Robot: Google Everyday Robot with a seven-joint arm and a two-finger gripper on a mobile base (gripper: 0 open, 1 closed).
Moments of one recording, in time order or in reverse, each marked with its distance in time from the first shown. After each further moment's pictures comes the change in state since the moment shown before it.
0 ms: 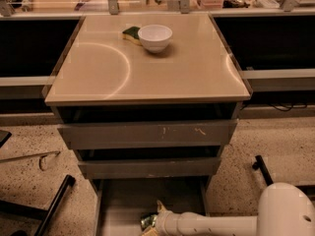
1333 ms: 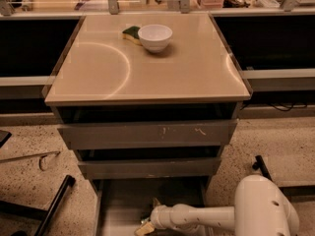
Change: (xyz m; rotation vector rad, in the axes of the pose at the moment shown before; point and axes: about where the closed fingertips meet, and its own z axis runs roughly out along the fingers) arm 0.013 -0.024 0.051 -0.028 0.051 0.003
